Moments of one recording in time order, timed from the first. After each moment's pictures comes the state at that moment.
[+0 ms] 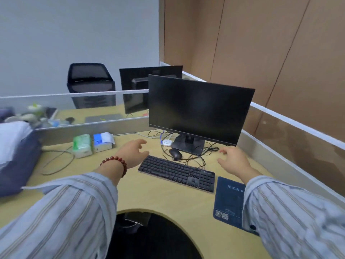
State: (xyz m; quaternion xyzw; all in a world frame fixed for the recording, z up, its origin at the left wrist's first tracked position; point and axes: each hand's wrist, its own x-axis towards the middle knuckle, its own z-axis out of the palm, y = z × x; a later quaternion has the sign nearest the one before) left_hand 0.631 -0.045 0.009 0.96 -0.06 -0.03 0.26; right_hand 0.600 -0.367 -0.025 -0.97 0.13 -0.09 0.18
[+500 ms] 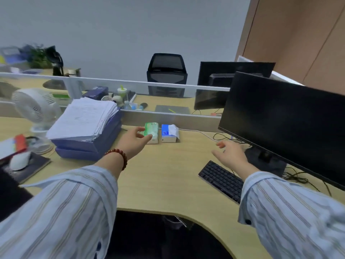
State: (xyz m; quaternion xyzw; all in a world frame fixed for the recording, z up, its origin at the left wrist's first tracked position) left_hand 0.666 0.160 -0.003 0.88 0.18 0.09 0.43; right_hand 0.761 -0.133 -0.044 -0.96 -0.07 -0.03 0.27
